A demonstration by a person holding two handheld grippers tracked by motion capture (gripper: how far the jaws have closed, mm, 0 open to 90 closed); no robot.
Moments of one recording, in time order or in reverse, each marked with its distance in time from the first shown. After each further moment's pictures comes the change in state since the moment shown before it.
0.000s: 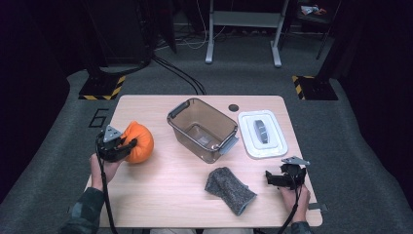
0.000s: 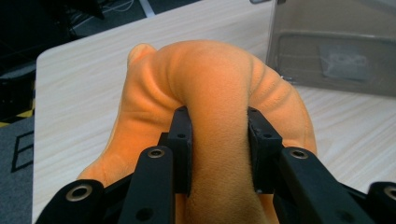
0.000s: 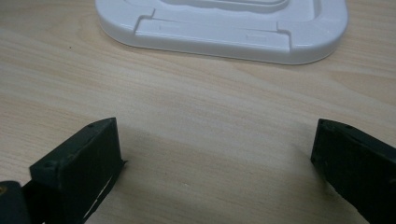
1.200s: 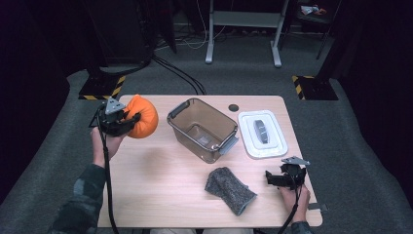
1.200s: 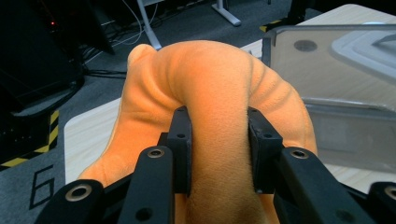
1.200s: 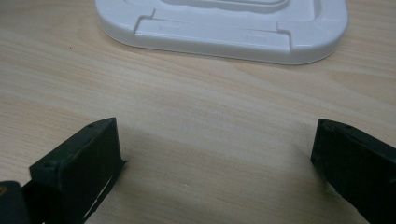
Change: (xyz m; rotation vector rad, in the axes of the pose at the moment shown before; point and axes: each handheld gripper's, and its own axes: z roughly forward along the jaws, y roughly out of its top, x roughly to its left) left arm -0.001 0.092 -0.009 -0.073 0.015 0.048; right arm 0.000 0.000 0.000 0.001 0.000 0.001
